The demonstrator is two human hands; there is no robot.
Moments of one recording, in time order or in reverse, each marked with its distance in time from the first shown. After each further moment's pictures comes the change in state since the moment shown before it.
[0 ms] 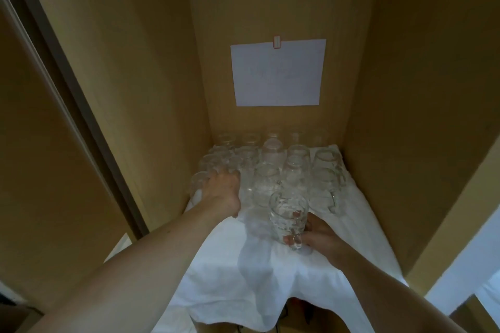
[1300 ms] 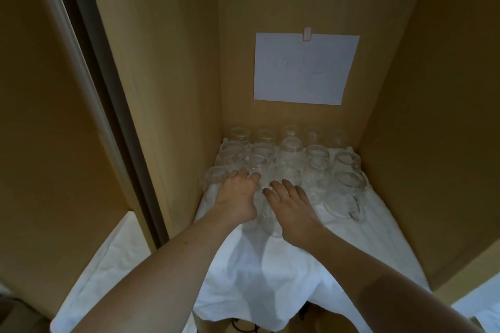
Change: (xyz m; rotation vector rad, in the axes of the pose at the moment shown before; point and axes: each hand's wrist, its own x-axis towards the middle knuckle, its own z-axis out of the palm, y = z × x) left_hand 0.029 -0.041 0.043 -0.241 0.197 0.255; right_hand 0.044 -0.071 0.096 -1.544 0.182 -0.498
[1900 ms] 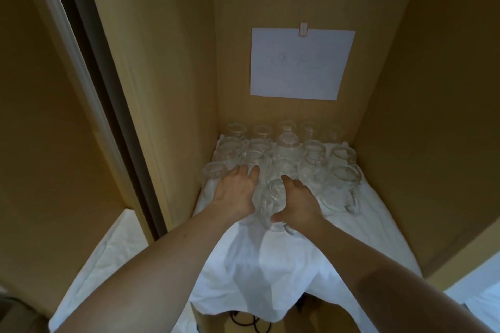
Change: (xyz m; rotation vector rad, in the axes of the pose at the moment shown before) left_hand 0.001 -0.005 0.006 0.089 0.001 0.068; right_hand 0.003 0.006 -0.012 0.482 -0.069 0.399
